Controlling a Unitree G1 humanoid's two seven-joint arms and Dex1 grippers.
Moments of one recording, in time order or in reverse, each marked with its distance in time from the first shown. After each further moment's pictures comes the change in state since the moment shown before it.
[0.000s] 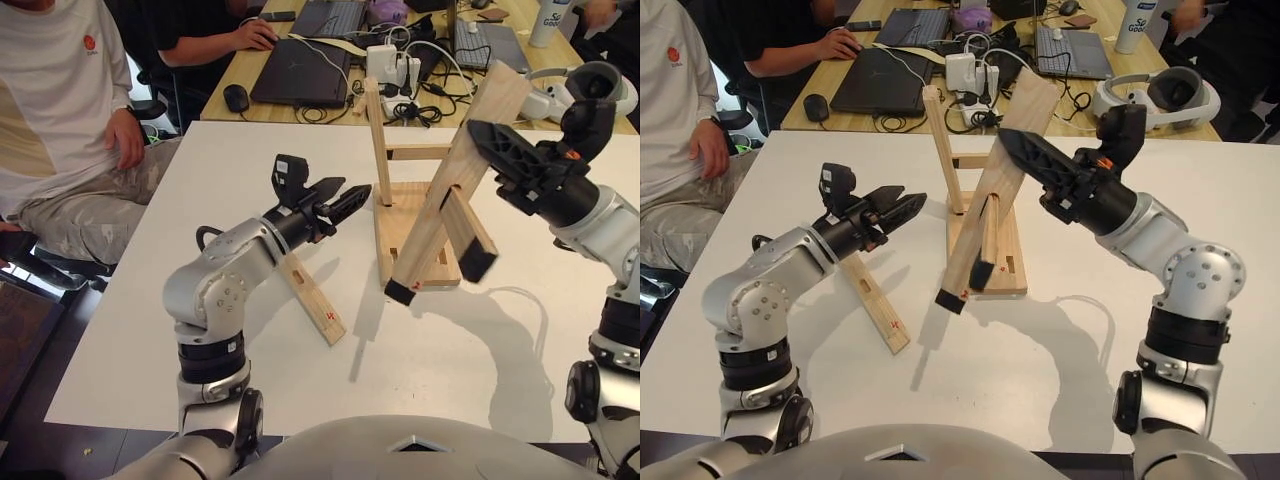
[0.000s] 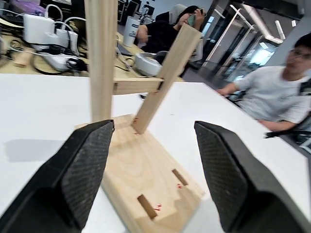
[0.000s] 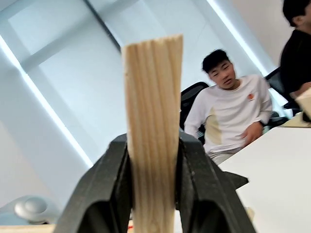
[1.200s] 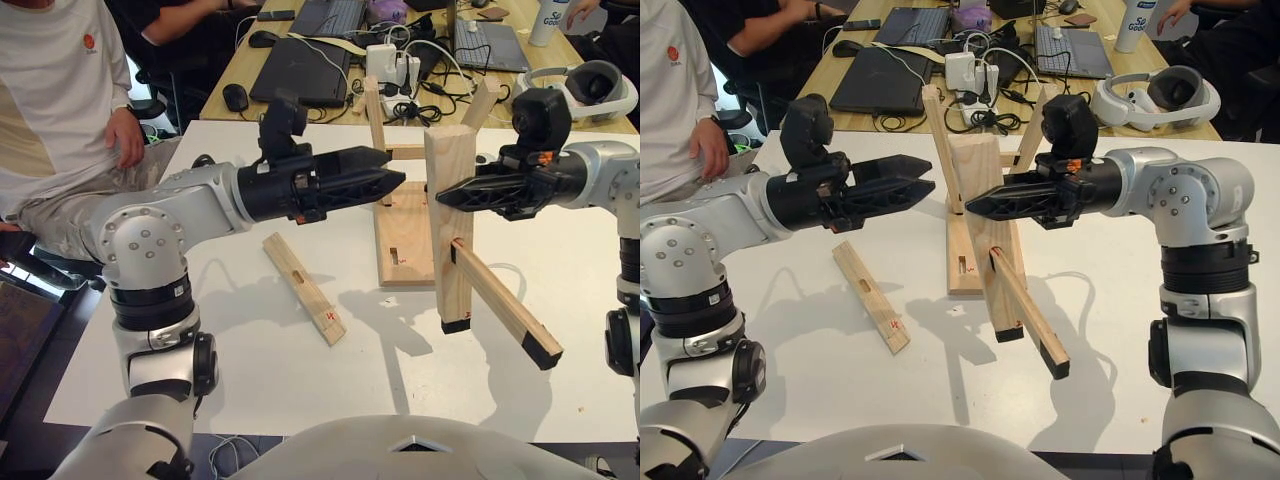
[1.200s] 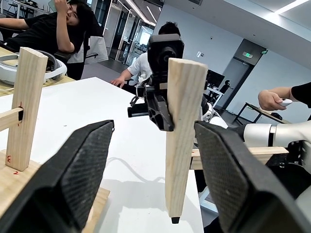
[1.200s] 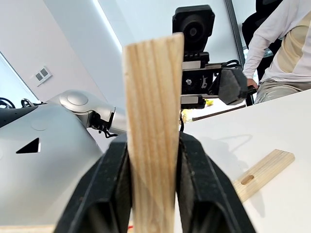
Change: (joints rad) left arm -0.236 0.259 -0.018 0.066 -0.475 0.111 -0.192; right arm -0.293 -0.159 0.326 0.182 -0.543 0.030 0.762
